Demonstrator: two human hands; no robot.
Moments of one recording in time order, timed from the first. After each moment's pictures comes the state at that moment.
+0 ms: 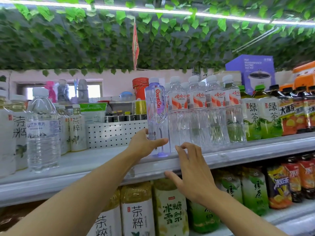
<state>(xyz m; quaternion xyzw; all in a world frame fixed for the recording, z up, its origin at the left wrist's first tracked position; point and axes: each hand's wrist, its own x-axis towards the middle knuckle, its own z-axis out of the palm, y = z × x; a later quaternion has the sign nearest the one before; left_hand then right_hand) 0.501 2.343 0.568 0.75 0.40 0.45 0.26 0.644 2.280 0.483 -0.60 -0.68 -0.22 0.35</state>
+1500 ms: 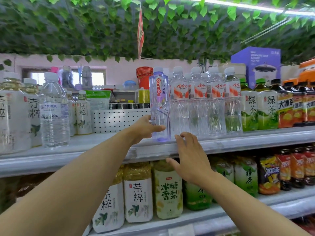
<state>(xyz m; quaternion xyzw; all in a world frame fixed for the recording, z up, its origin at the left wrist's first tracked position) 0.494 2.336 0.576 0.75 0.39 0.39 0.35 0.637 2.257 0.491 -0.62 -0.70 -0.20 0.30</state>
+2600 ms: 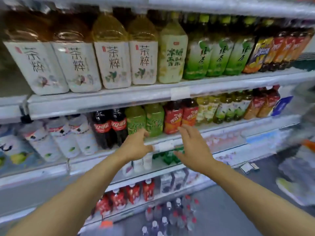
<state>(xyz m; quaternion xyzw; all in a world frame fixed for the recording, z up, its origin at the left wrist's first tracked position) 0.387 2.188 0.223 0.77 0.52 0.11 0.35 0.572 2.108 0.216 -0.72 -0.68 0.03 0.11</state>
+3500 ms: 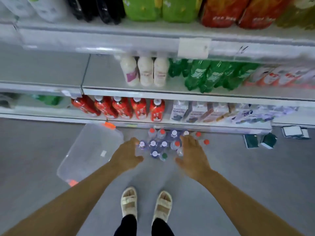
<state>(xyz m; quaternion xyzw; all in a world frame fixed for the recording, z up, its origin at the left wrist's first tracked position) 0.409 2.072 -0.120 0.58 0.68 -0.05 0.44 0.628 2.065 -0.134 -0.66 -0.69 0.30 -0.04</state>
